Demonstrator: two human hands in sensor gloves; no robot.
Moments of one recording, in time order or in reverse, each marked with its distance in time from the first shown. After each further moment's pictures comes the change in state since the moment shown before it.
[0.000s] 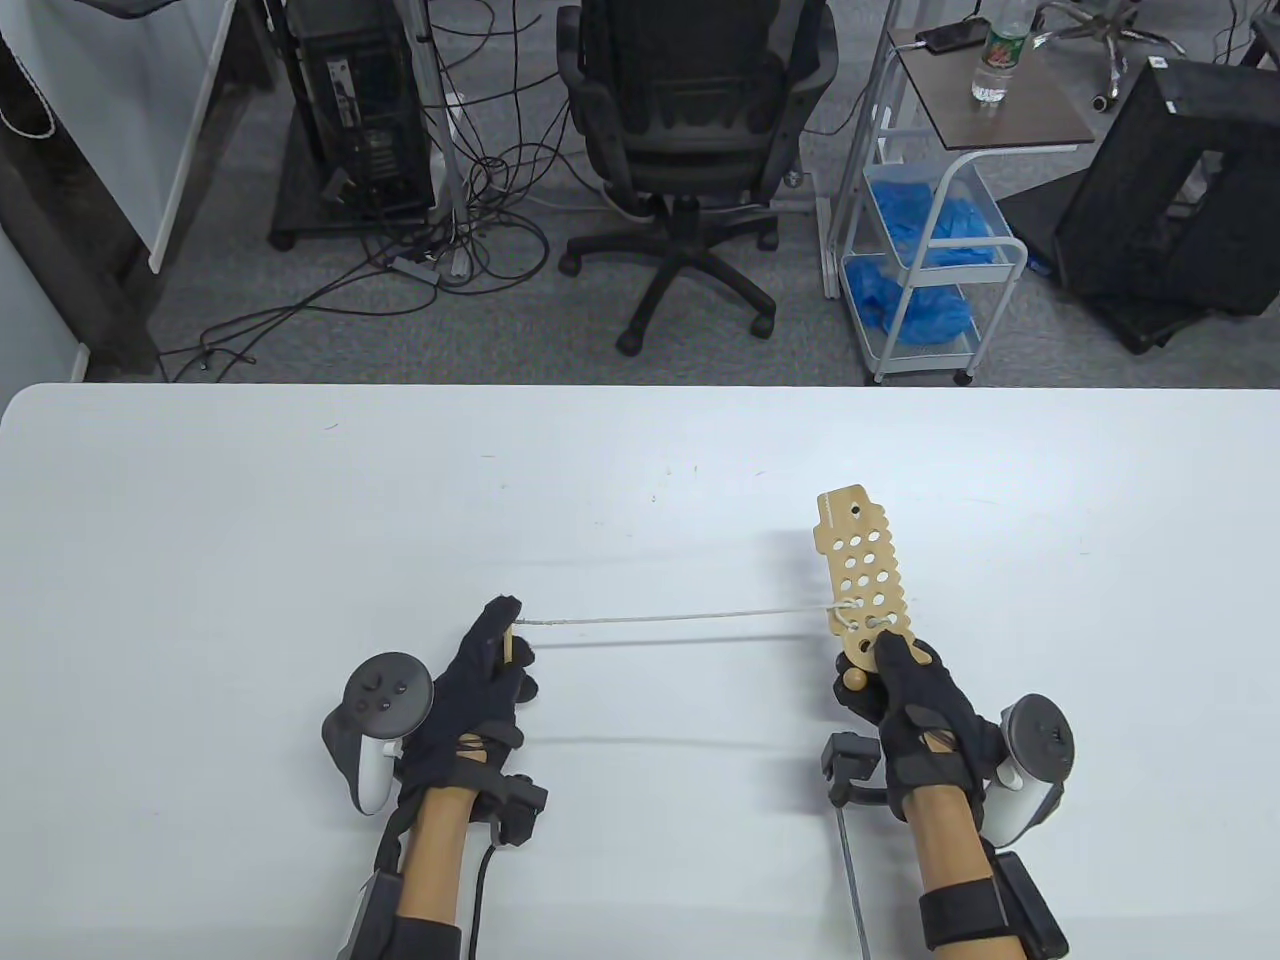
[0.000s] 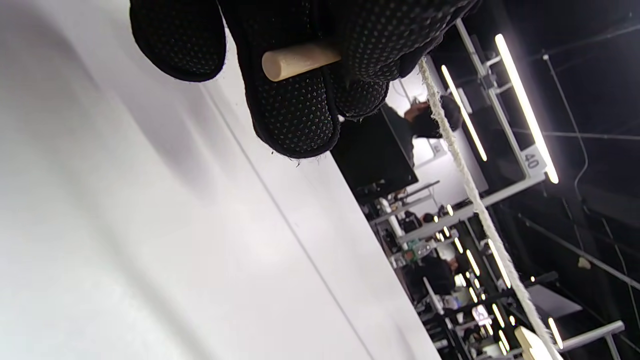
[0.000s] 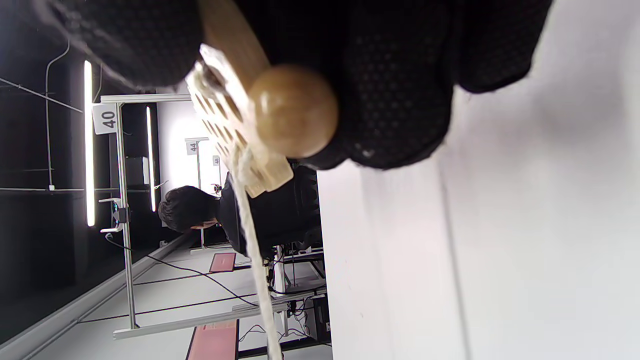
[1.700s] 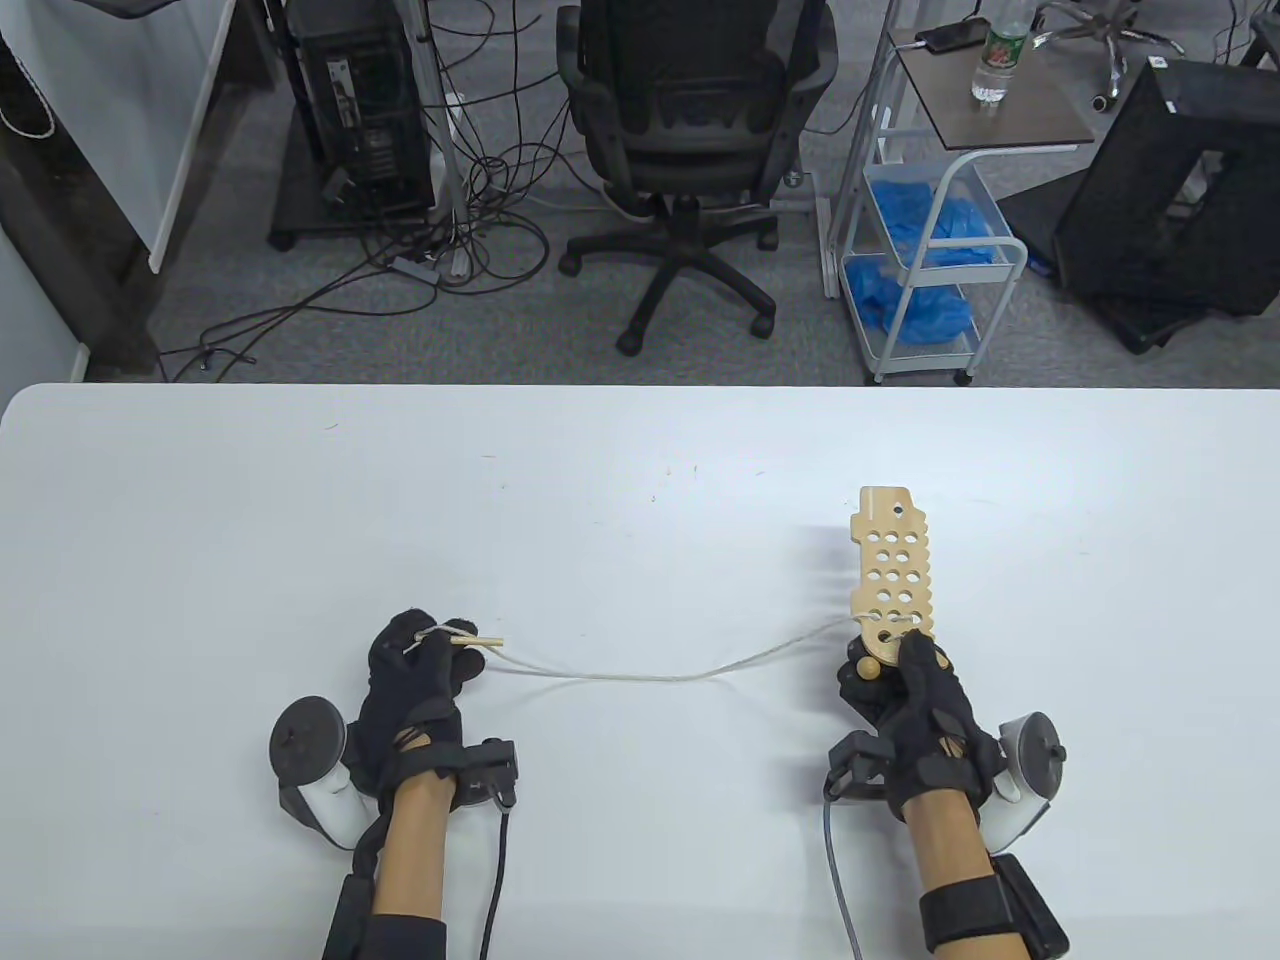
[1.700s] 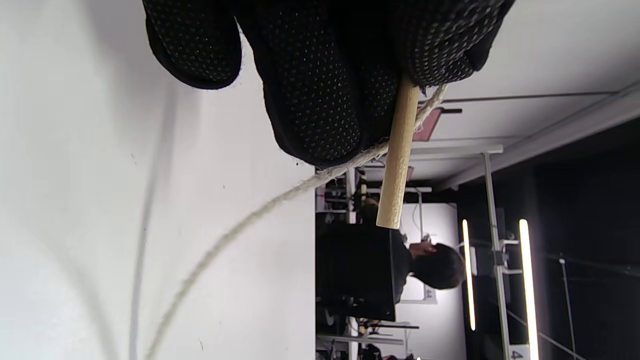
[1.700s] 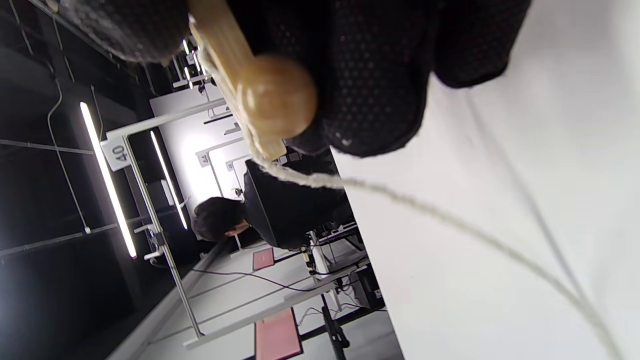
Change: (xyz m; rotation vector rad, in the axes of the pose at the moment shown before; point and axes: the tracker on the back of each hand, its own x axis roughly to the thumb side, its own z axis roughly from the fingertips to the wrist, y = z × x) left_hand -0.034 0.022 0.007 0.253 0.135 0.439; right_hand -0.018 0.006 -0.001 0.074 0.030 -0.207
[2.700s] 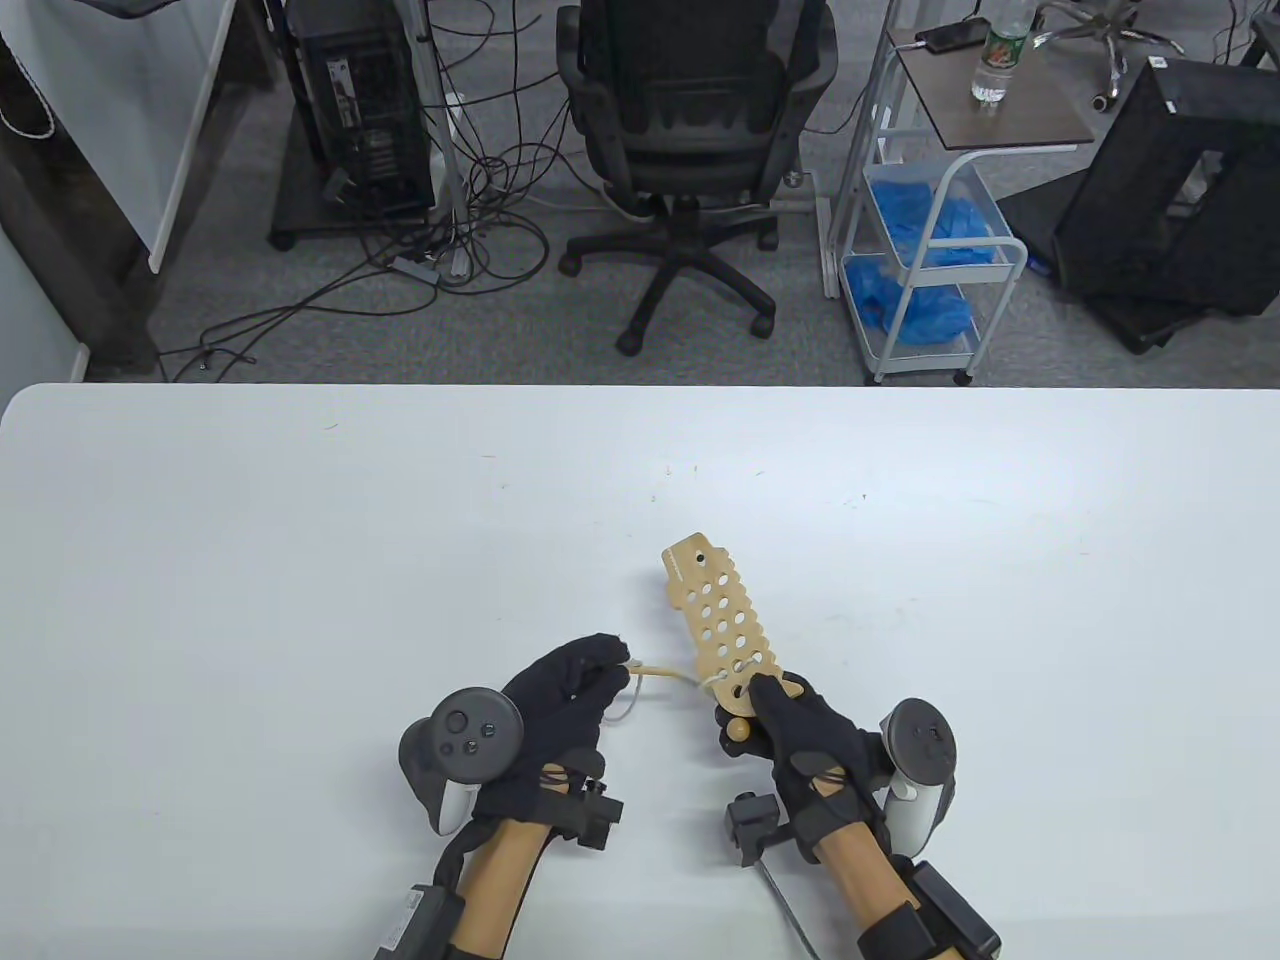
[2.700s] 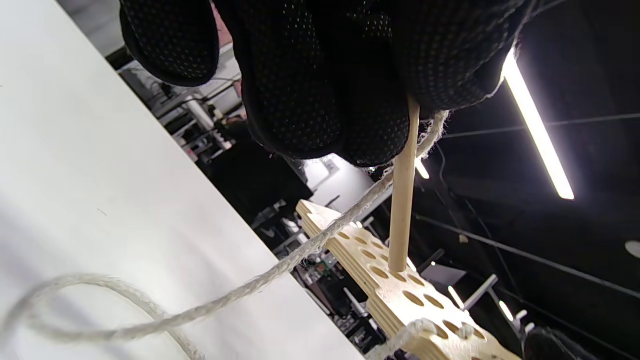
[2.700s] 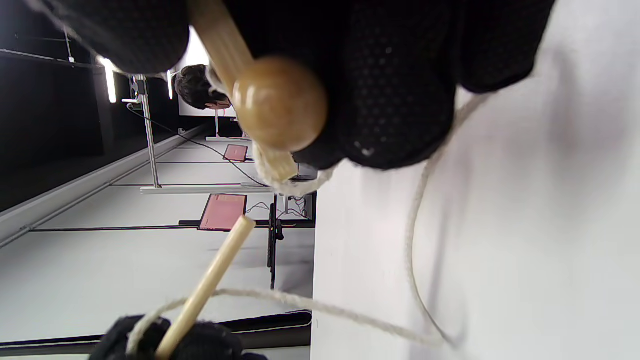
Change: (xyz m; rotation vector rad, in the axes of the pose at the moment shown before) left_hand 0.062 -0.093 0.062 -0.244 -0.566 -0.504; right_hand -0.022 0.076 0.044 0.256 -0.064 0.339
